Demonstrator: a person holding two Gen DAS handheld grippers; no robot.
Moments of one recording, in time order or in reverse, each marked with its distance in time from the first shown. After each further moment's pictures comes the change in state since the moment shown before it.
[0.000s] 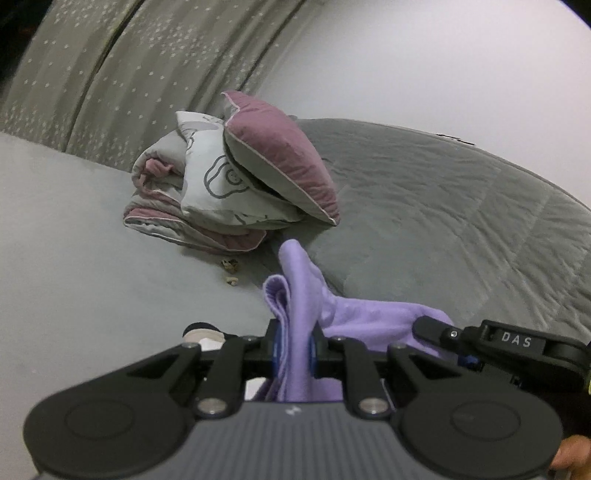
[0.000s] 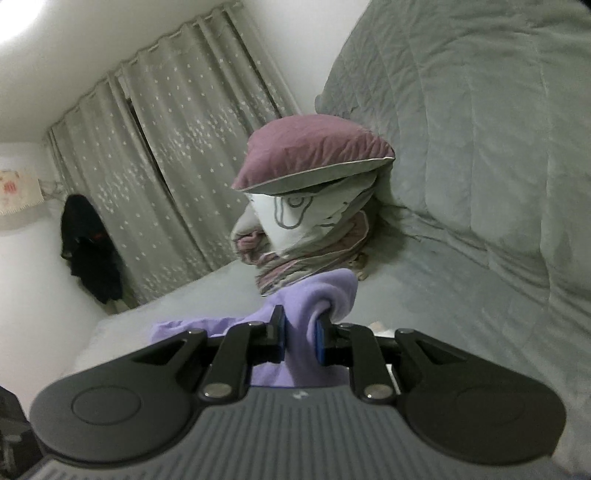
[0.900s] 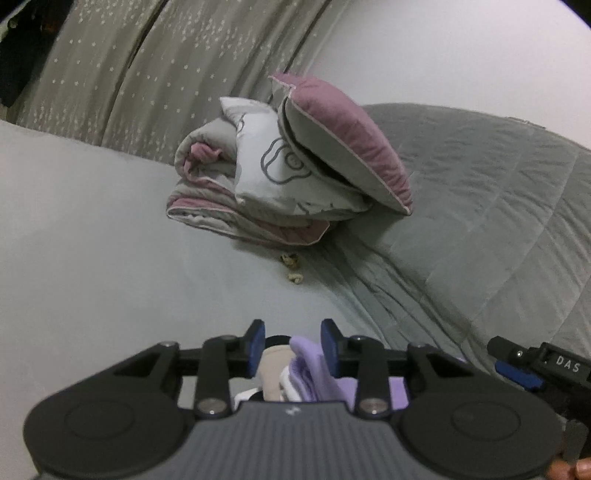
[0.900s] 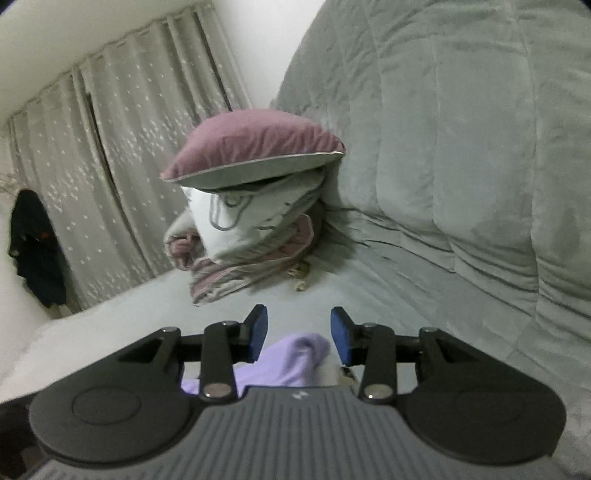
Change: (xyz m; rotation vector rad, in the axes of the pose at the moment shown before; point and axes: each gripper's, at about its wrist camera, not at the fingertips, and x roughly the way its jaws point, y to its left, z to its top) left arm 0.072 0.052 -0.001 0.029 -0.004 0.150; right arm 0.065 -0.046 -0.034 -0.003 -0.072 -0.144
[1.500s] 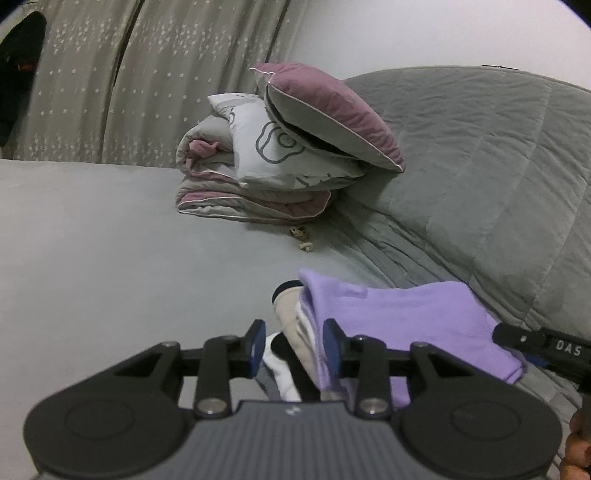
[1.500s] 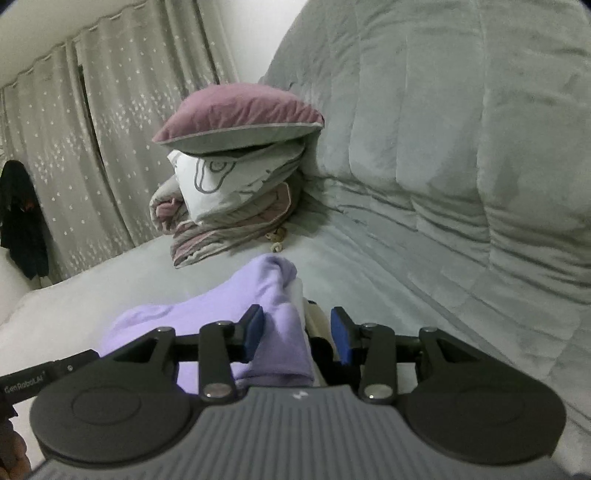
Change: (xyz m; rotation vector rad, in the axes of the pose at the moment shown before) left arm -0.038 -0.014 -0.025 0.170 0.077 0.059; right arm -0.033 -0.004 -0.030 -0.064 0.064 -0.088
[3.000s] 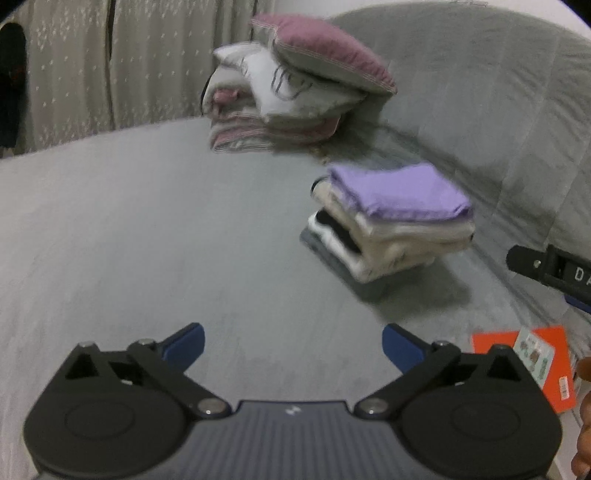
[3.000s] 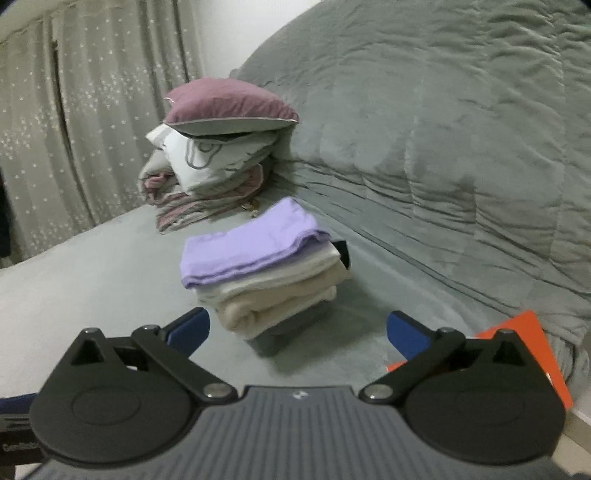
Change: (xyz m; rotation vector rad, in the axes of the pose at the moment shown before) left arm -0.170 0.036 -0.045 0.143 0.266 0.067; right arm -0.147 0.106 -0.071 -0.006 0.059 -0.263
